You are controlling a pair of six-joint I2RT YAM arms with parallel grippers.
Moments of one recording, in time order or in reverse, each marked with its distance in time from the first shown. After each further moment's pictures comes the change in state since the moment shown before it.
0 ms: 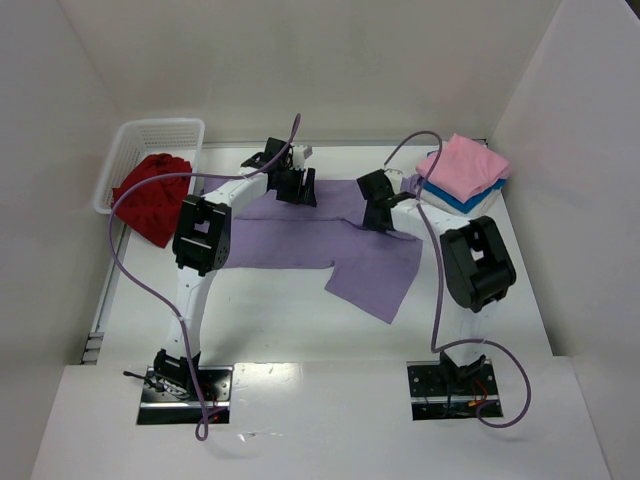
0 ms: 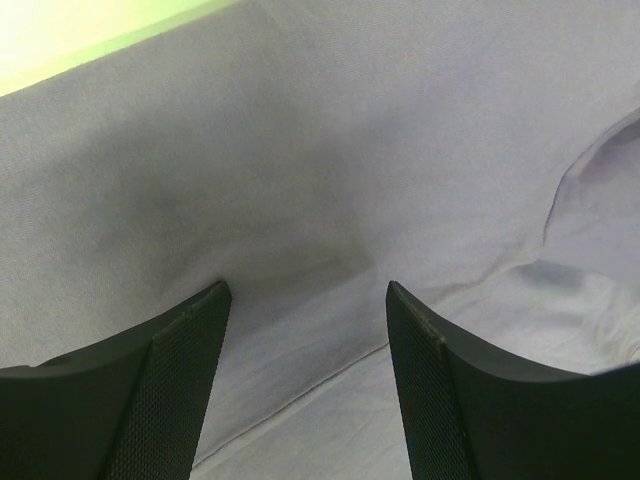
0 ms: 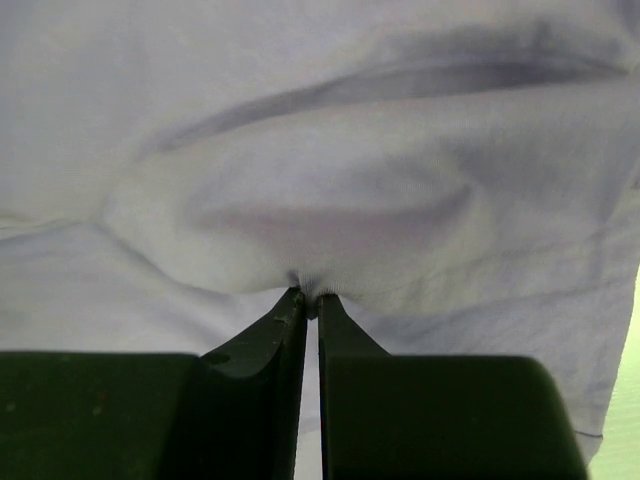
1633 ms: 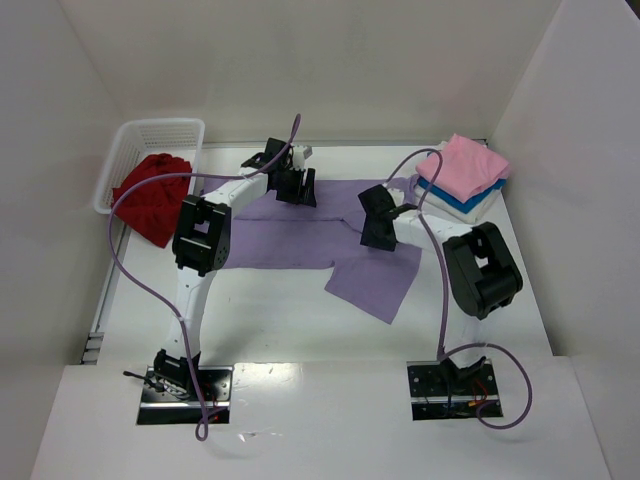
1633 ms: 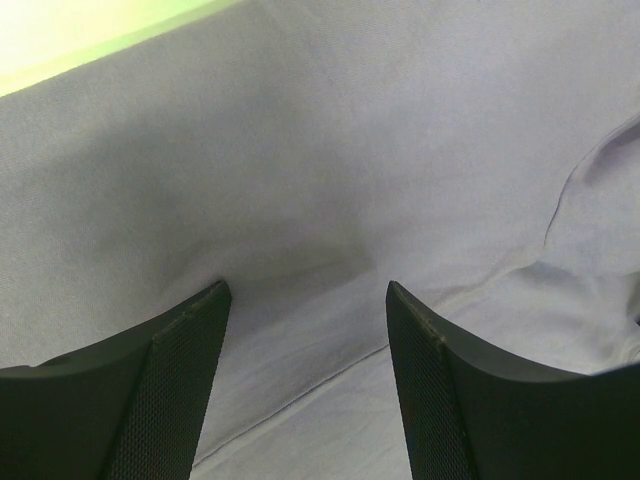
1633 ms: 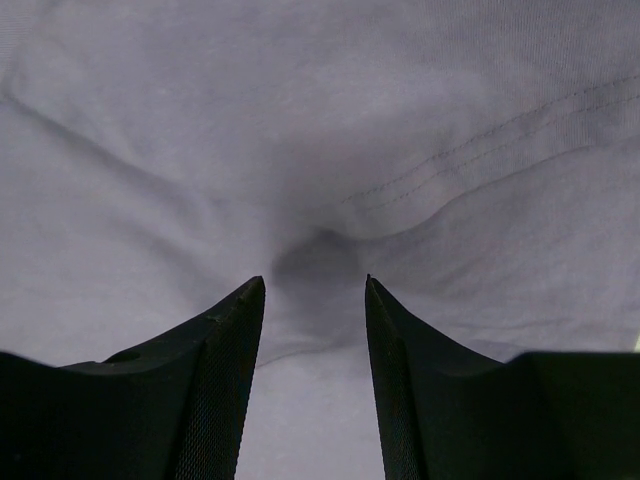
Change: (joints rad) left arm -0.002 -0.006 -0.009 0.003 -0.008 -0.004; right arm 0.019 -0.093 -0.132 -0.039 -0.097 0.069
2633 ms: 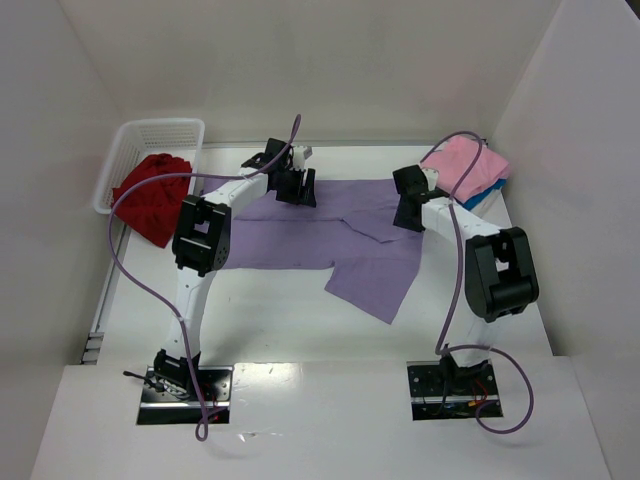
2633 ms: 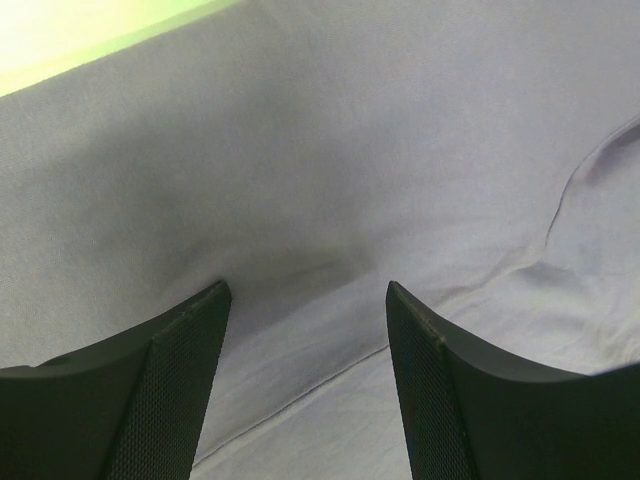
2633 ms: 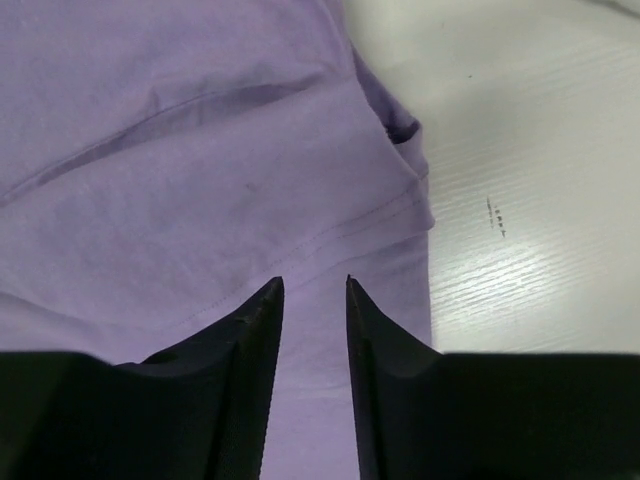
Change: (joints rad) left arm -0.002 -0.004 -0.006 0.001 -0.008 0.000; right arm -0.203 -0.047 0.061 -0.035 0.070 -0.139
